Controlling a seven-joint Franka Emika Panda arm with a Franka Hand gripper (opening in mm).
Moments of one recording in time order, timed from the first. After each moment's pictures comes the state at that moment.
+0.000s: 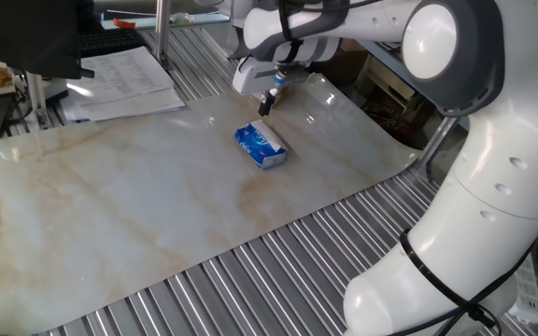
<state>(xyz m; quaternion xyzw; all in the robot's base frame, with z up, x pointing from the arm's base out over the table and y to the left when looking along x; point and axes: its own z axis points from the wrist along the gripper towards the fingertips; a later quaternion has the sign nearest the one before) 0.557 -0.128 0.234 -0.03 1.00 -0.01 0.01</state>
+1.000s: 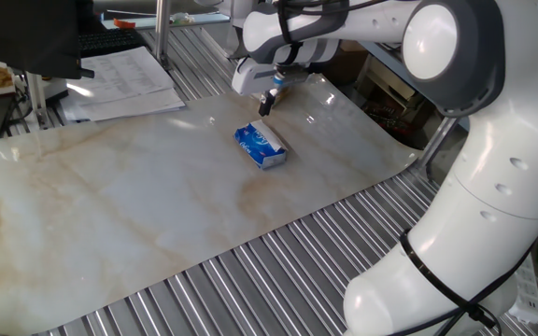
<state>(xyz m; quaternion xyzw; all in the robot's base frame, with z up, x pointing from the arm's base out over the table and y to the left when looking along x) 0.557 -0.128 0.233 -0.01 1.00 -0.01 0.01</state>
